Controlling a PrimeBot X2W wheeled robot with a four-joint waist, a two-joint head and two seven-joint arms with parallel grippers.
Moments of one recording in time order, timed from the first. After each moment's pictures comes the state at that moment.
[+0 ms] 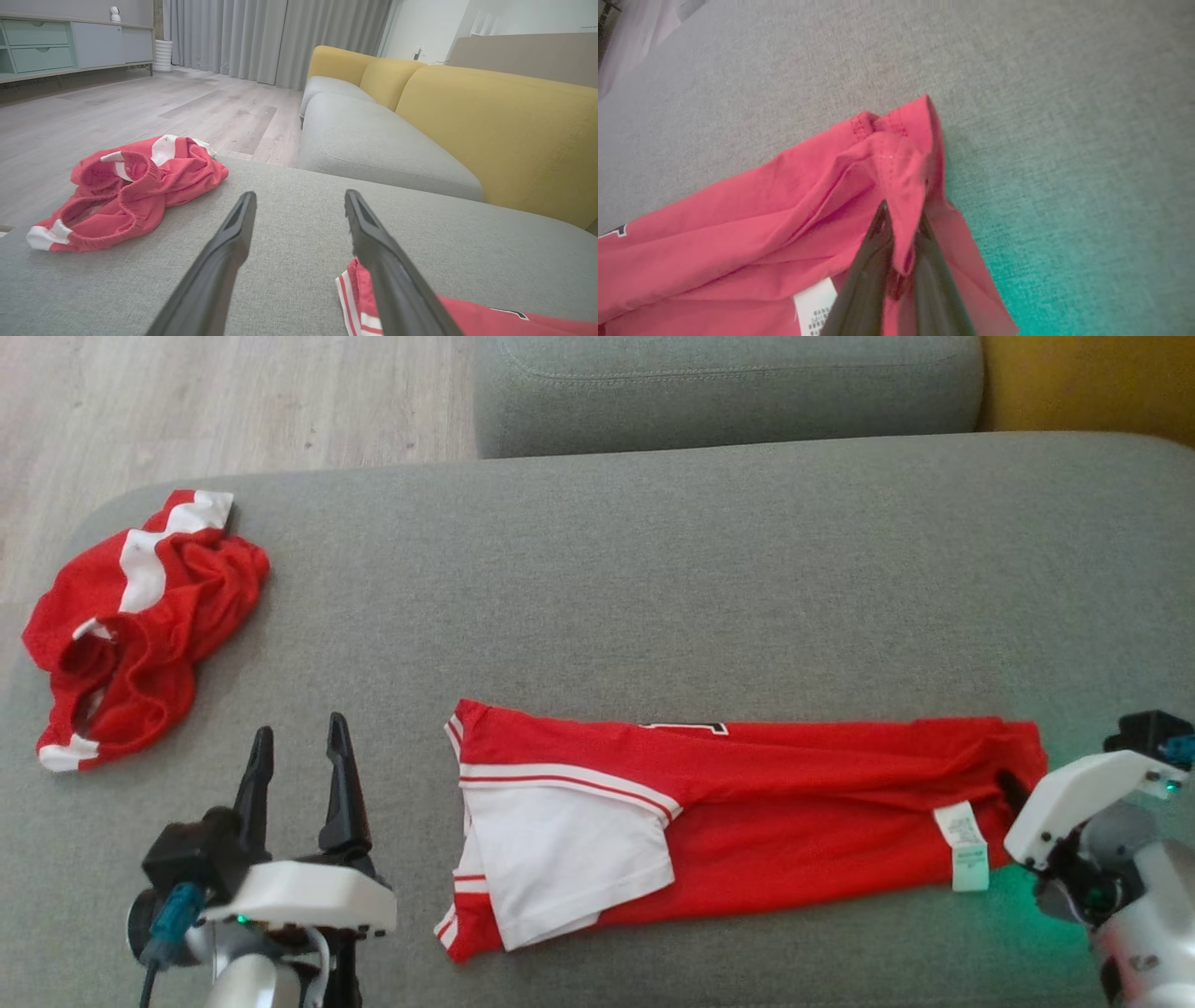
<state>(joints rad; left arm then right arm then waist) 0.00 0.06 -0.15 0.12 -0.29 0.13 -0.25 -0.40 -0.27 0.04 0.91 0.58 0.12 0.35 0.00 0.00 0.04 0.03</state>
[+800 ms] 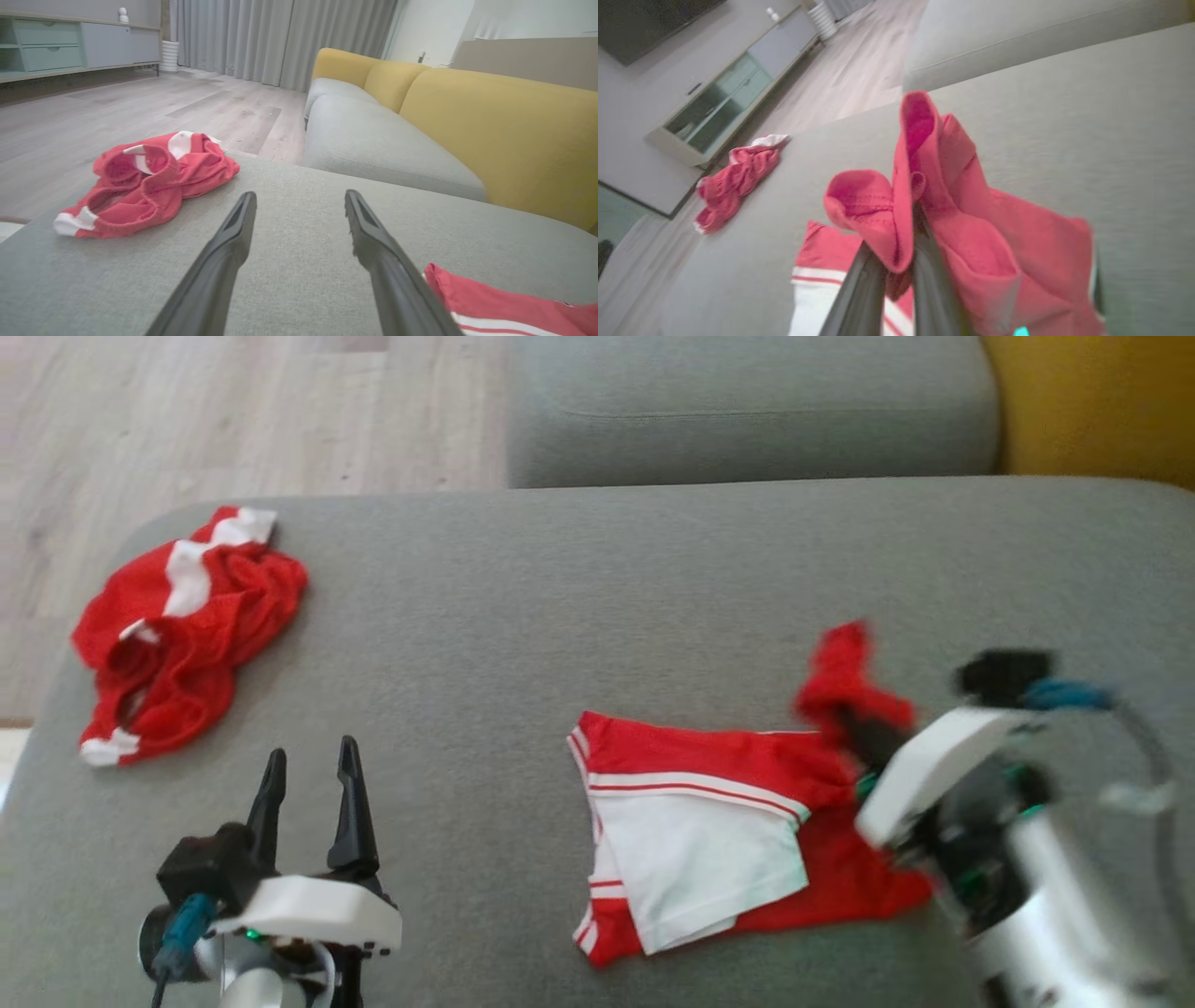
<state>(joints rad) 0.02 0.05 -0.14 0.16 -0.28 0.10 -0.25 -0.30 -0.20 0.22 0.38 0.67 0.12 0.37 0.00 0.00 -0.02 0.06</state>
